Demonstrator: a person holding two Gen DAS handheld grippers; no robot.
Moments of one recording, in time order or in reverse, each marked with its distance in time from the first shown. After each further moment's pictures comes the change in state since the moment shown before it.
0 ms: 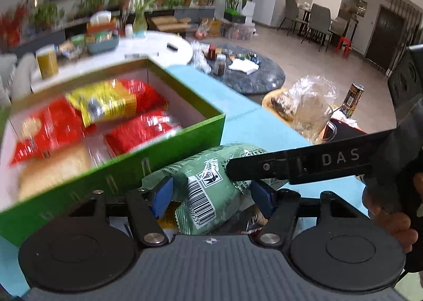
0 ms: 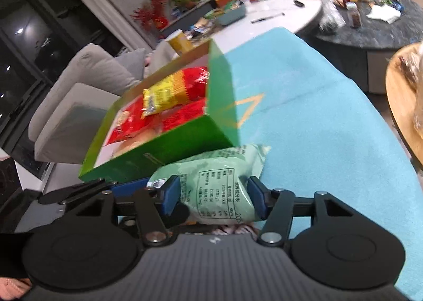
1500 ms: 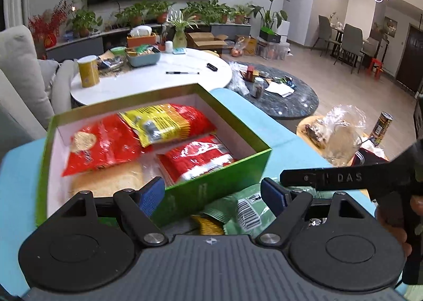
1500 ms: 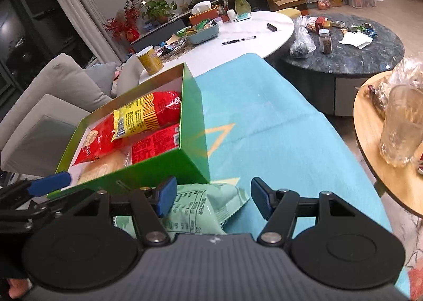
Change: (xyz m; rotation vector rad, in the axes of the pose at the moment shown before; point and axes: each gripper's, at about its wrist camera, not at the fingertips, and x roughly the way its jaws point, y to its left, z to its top) left arm -0.025 0.025 0.015 -0.084 -0.054 0.142; right arm 0.004 -0.005 0.012 -0.013 -0.060 -0.179
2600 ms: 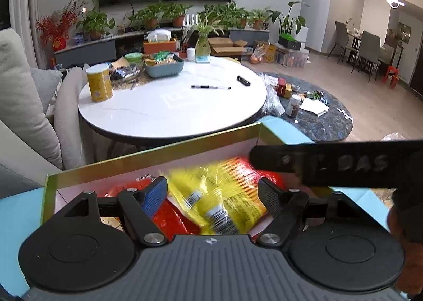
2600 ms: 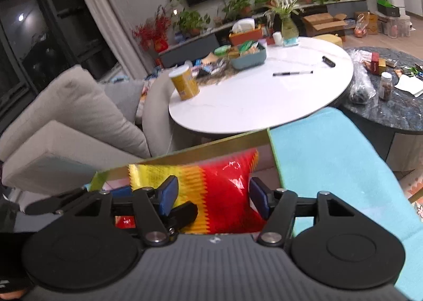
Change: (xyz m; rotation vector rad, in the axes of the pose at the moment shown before) left arm 0.091 0.078 0.074 -0.016 -0.037 0.063; right arm 0.076 0.073 0.087 -0.083 -0.096 0.094
